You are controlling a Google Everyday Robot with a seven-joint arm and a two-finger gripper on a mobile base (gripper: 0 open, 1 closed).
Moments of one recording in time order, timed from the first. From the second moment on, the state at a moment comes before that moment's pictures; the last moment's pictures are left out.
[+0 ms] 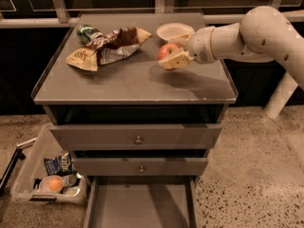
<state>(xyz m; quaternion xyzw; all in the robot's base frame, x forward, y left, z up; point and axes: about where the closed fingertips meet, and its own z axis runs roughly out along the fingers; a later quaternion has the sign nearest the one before) 0.695 -0.082 0.898 -0.50 0.68 0.17 0.51</state>
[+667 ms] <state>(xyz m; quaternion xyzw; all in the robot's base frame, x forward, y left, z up) 0.703 -0.068 0.871 -0.48 0.68 0.22 0.51</state>
